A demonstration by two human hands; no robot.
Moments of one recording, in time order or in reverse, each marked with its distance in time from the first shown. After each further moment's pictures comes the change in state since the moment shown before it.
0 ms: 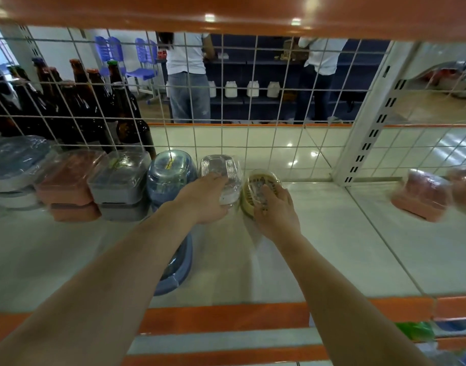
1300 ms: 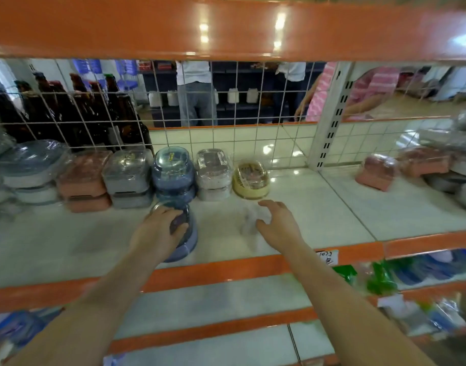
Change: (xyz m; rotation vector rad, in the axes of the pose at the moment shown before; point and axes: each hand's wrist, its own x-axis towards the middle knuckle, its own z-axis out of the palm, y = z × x) left_hand -0.126 -0.046 0.046 -0.192 0.364 -0.140; right_hand -0.109 -0.003 -0.026 0.116 -0.001 0.025
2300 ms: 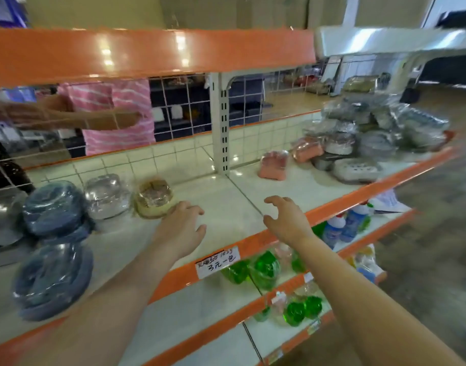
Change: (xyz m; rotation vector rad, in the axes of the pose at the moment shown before) left_hand 0.025 0.212 0.069 0.075 -0.313 0.286; right_hand -0.054 0.122 -0.152 -0.093 0.191 0.200
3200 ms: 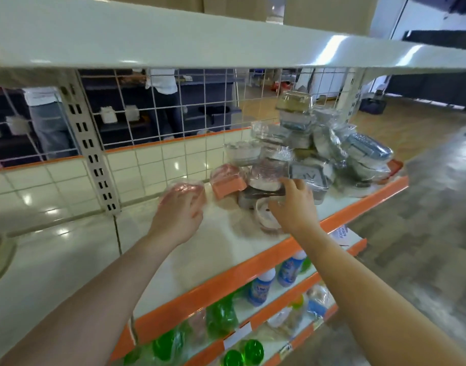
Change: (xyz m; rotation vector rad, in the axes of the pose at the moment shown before) left_hand 0.222 0.222 0.081 -0.171 0.153 0.172; right_hand 0.174 0.203 -0.166 -0.191 0.247 0.097
